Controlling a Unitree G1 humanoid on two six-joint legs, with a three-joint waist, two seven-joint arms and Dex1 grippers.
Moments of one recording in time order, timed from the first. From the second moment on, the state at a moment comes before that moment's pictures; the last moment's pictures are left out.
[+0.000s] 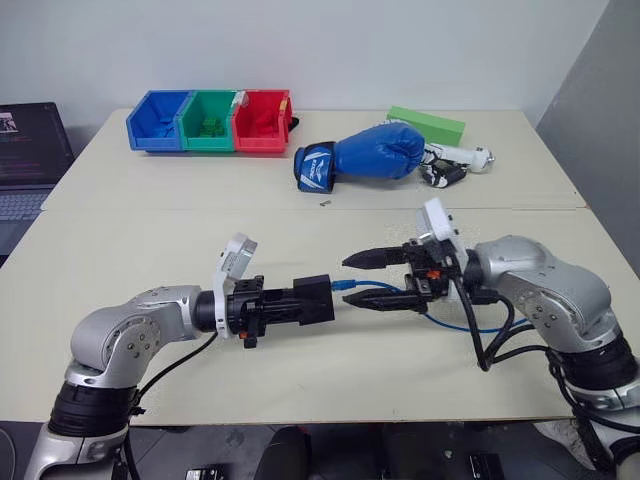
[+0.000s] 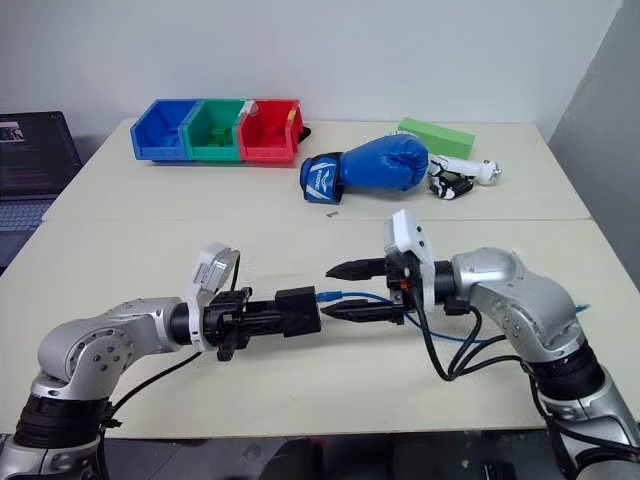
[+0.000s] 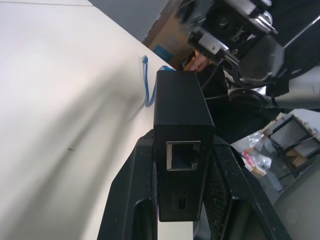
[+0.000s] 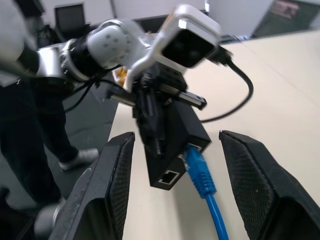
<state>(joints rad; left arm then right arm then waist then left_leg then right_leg) -0.32 0.72 0.04 -0.26 -0.92 0.92 -1.10 -0.58 -0.60 0.21 -0.37 0.78 0.76 0.92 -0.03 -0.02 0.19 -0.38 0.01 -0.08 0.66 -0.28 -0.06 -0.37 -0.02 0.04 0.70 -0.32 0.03</state>
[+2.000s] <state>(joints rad) -0.32 0.73 0.03 -0.24 -0.84 0.88 -1.17 -0.57 -0.48 0.15 -0.28 0.87 1.02 0.84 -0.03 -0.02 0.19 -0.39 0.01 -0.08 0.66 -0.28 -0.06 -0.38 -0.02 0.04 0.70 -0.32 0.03</state>
